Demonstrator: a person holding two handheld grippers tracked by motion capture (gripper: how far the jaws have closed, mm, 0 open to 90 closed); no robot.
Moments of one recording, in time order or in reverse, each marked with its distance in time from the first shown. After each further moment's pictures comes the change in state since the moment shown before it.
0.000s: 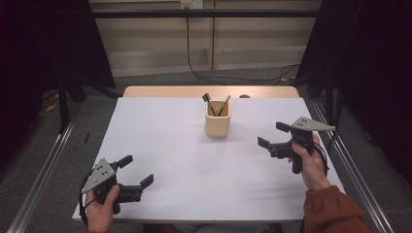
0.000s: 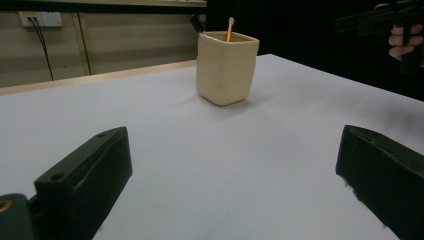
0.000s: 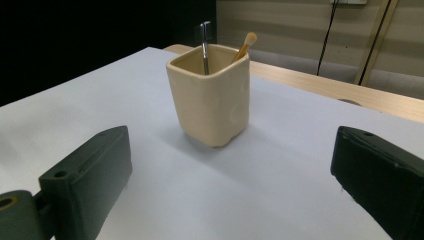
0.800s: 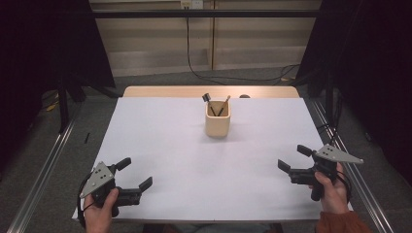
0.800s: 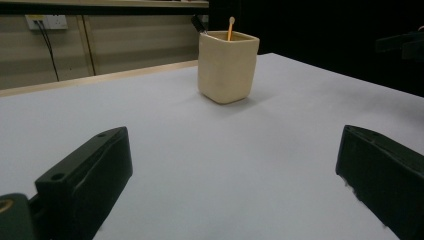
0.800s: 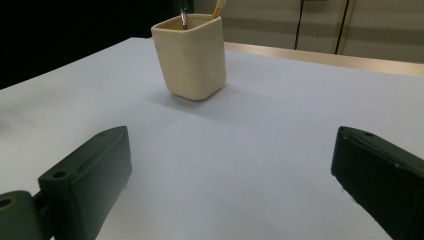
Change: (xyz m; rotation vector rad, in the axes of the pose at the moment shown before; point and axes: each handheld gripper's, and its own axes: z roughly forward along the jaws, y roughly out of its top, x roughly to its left) left arm -0.004 -0.003 -0.007 -0.001 0.014 0.006; right arm 0.004 -0.056 -0.066 -0.016 -0.085 0.051
